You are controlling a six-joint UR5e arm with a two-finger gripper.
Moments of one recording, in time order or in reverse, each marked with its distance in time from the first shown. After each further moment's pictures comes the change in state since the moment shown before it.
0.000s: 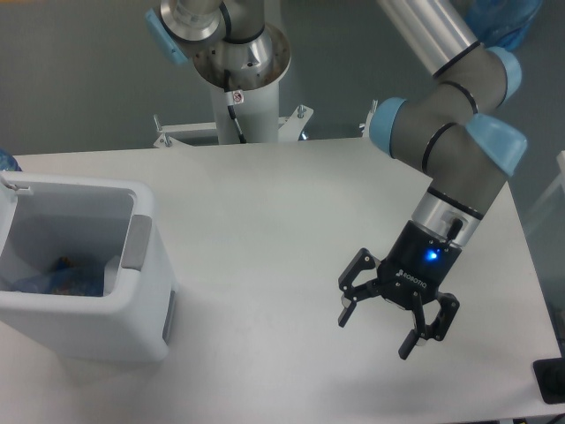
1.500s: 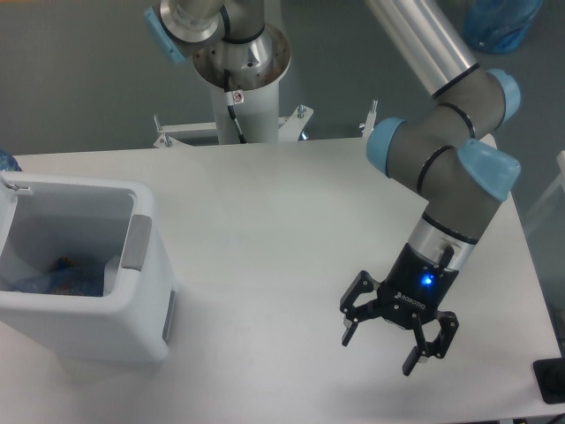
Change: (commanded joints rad) arm -0.037 -0.048 0.078 -0.005 0.121 0.003
